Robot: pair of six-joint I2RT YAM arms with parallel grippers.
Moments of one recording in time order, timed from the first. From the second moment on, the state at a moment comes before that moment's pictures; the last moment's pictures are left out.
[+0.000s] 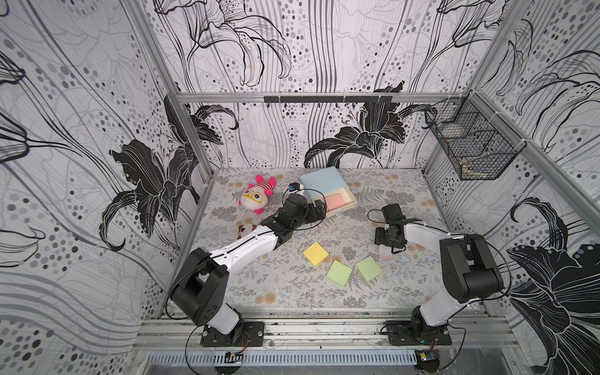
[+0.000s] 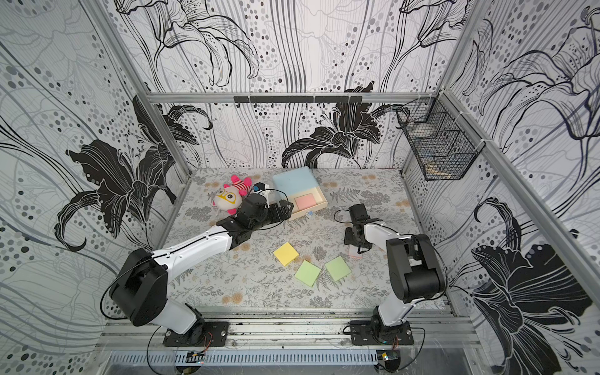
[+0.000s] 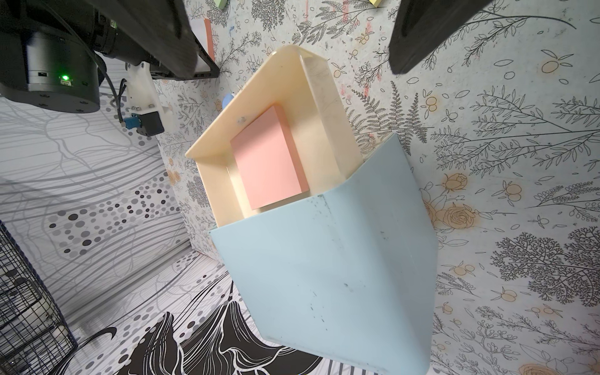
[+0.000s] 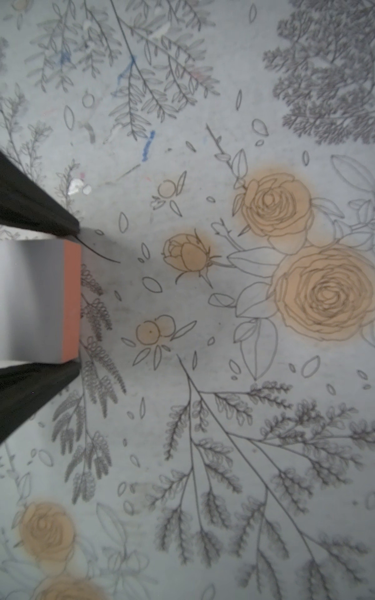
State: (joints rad) left arm -0.60 1.55 1.05 -0.01 -0.07 -0.75; right arm 0.19 1.65 0.88 -0.44 0.12 0.33
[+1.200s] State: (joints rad) left arm -0.64 1.56 1.05 0.00 -0.06 -0.77; right arm 0.17 1.59 0.84 -0.44 0.04 0.33
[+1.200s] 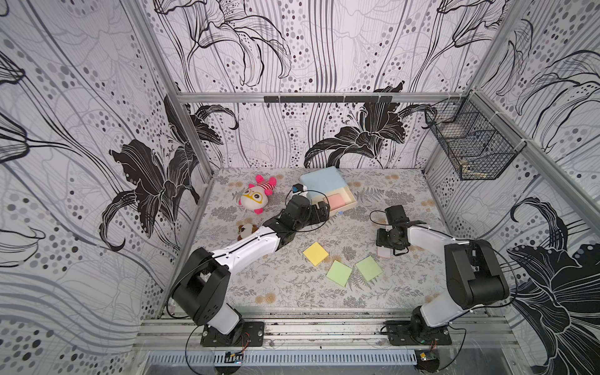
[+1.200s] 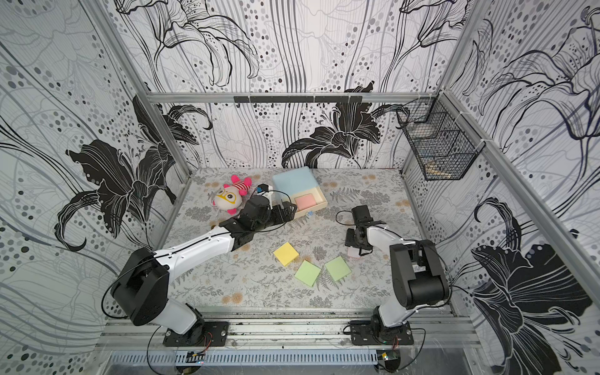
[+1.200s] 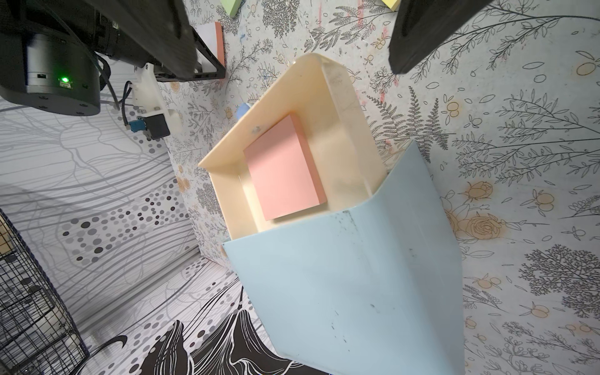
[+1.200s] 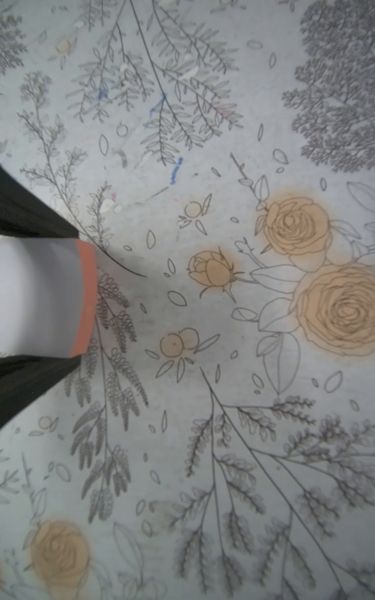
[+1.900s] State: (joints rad) left arm -0.88 1.59 1.02 0.27 -0.03 -0.77; right arm 0.16 1.35 0.85 -0.44 -0.09 0.40
